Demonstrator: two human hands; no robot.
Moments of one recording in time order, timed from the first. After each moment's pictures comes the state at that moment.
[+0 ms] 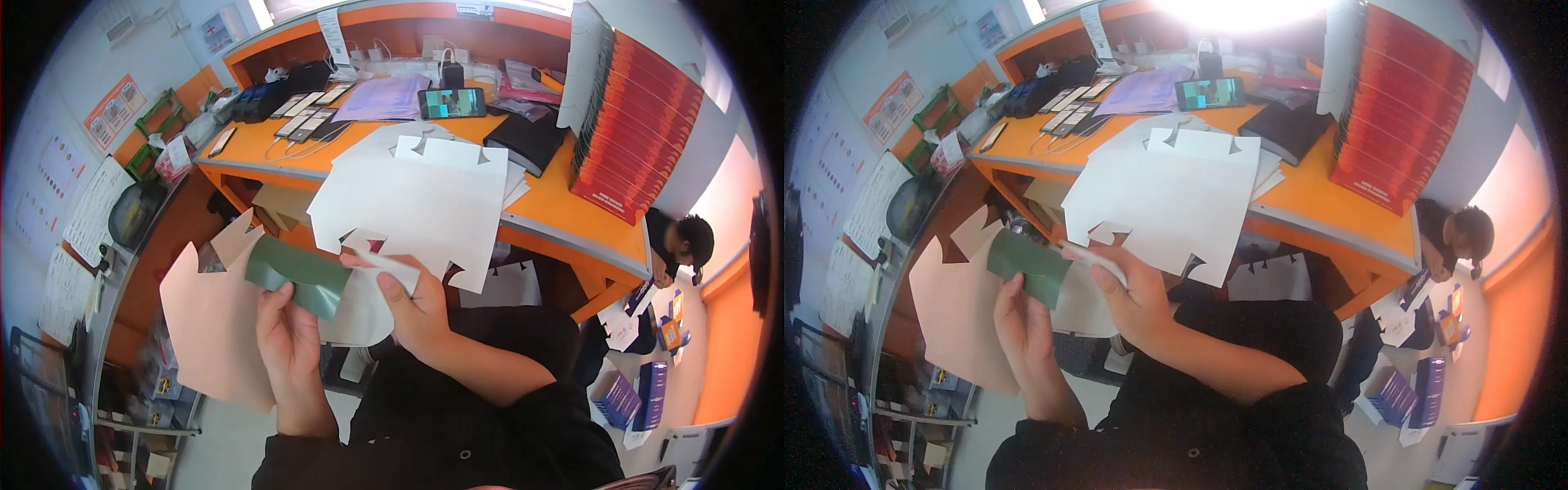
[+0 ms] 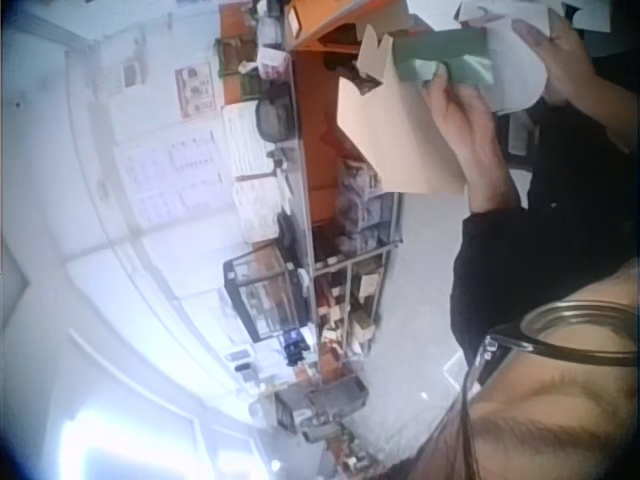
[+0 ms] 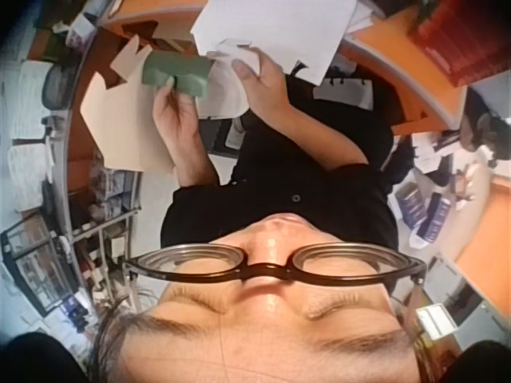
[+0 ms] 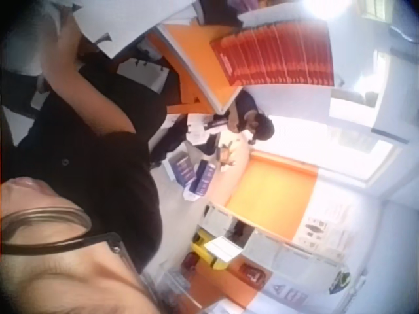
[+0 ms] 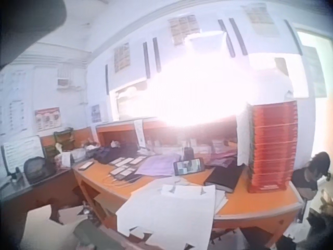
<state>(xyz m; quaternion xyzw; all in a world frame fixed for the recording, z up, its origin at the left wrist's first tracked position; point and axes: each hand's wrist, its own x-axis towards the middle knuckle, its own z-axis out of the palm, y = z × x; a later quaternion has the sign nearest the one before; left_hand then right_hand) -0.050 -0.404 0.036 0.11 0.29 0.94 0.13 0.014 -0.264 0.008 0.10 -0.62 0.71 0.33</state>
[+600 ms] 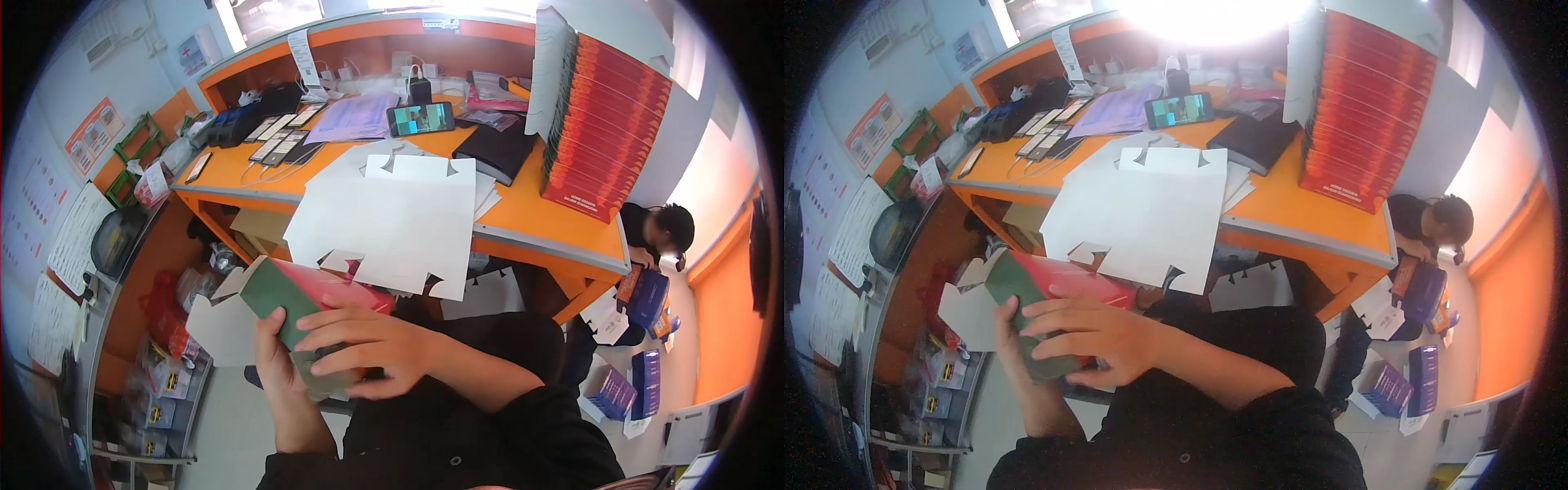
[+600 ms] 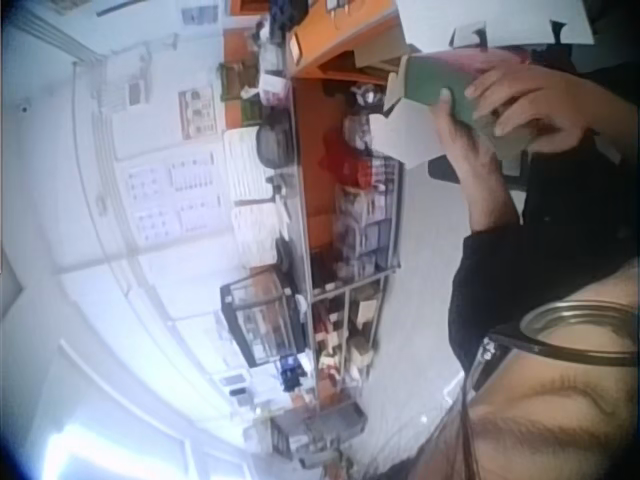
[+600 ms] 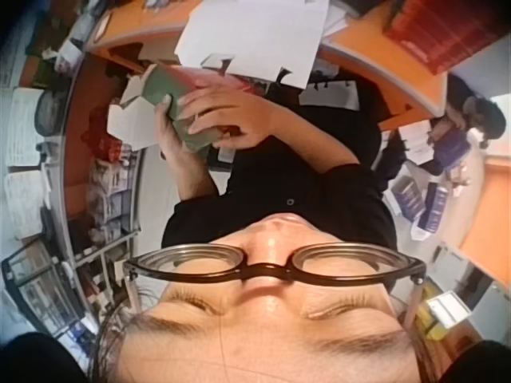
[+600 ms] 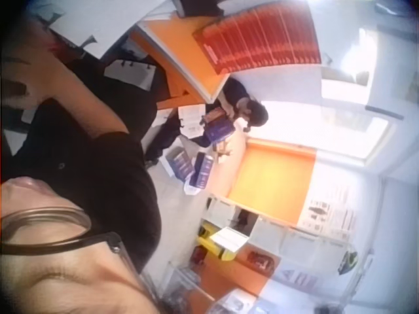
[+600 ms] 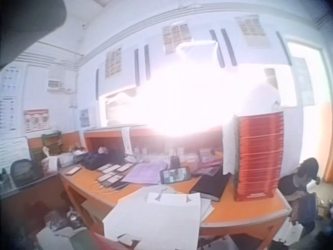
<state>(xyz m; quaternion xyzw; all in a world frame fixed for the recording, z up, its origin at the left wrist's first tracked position) -0.054 -0.400 0.011 0.06 0.40 0.90 0.16 0.020 -0.240 0.024 0.45 -0.69 0.46 0.33</state>
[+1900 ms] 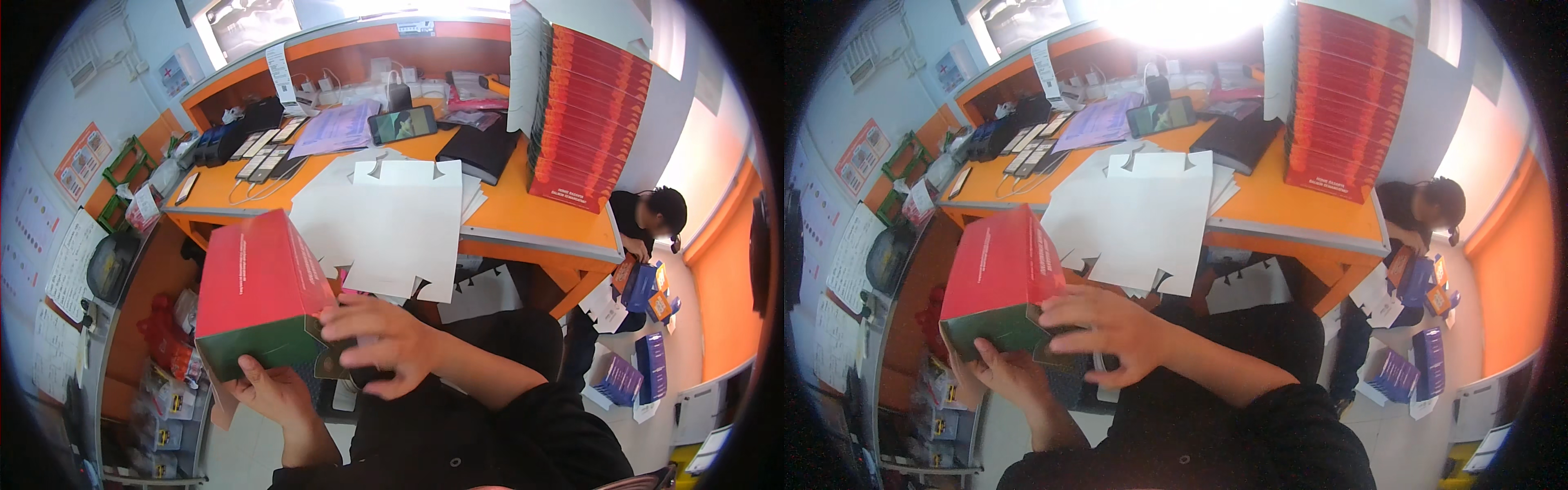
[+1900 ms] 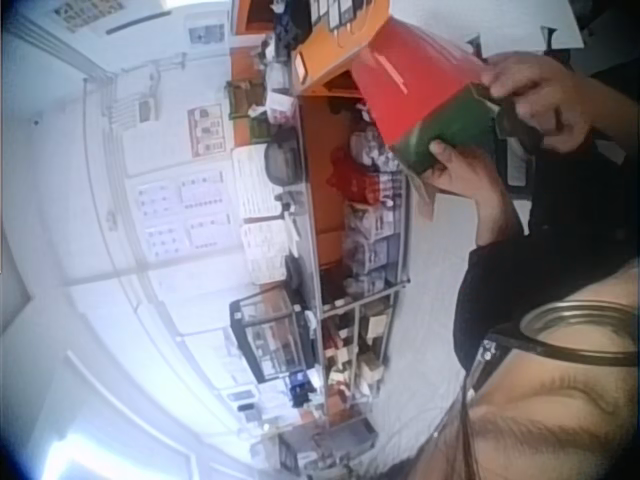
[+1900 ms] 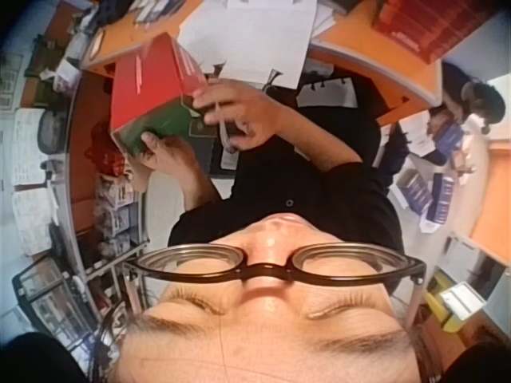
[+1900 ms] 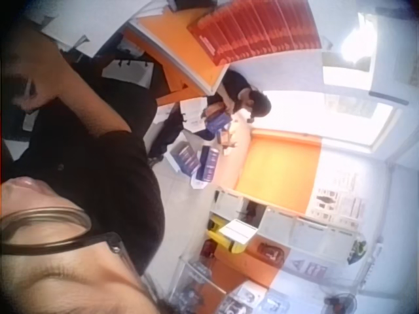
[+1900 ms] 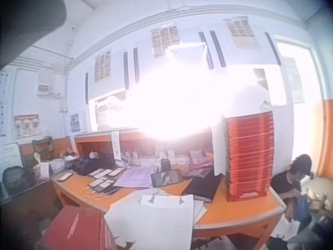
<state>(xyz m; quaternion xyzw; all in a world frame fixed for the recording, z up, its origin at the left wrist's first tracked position) -0.037 -0.402 0.000 0.20 0.43 0.86 -0.20 0.018 -0.224 0.006 0.41 -0.67 0.44 0.43</state>
